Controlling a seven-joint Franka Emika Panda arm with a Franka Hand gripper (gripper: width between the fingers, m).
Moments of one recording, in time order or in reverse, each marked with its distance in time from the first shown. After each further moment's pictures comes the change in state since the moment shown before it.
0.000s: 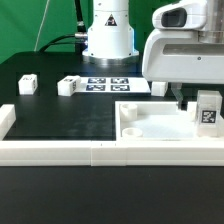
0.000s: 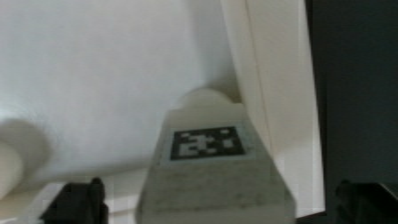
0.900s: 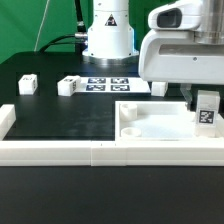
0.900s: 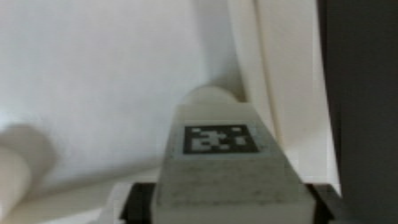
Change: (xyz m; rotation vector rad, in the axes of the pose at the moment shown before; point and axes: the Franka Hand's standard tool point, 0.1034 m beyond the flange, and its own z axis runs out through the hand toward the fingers) arm 0.001 0.005 0.000 0.003 -0.001 0.190
